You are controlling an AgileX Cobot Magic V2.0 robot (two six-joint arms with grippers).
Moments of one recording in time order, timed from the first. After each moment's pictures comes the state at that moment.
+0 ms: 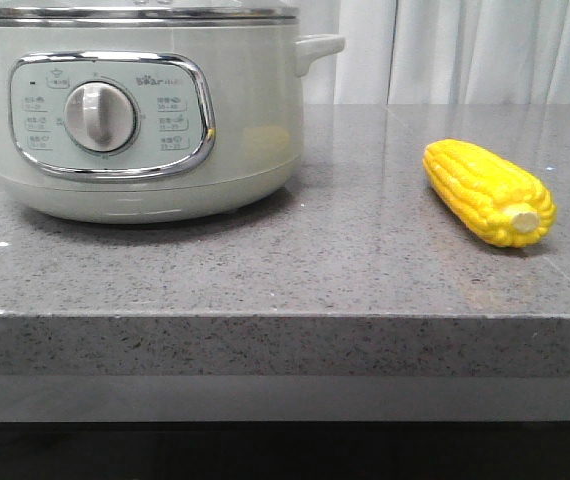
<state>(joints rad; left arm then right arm) 0.02 0.00 0.01 -0.08 0.21 0.05 -0.06 -0.01 0.03 0.13 0.24 -0.15</state>
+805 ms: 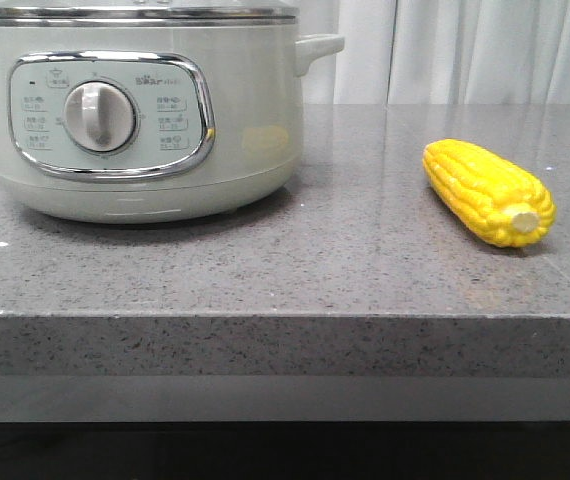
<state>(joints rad) 0.02 0.00 0.01 -0.08 0.21 0.05 -0.06 -0.01 0.03 0.13 0.20 -0.15</state>
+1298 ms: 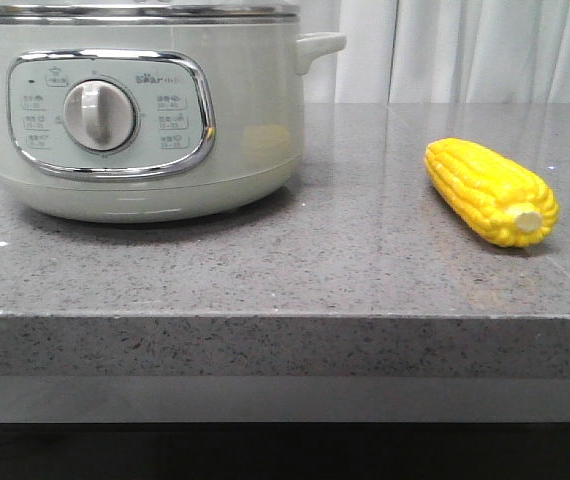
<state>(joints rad) 0.02 0.00 -0.04 -0.08 0.15 0.05 -0.06 -0.01 0.00 0.13 0.16 -0.15</state>
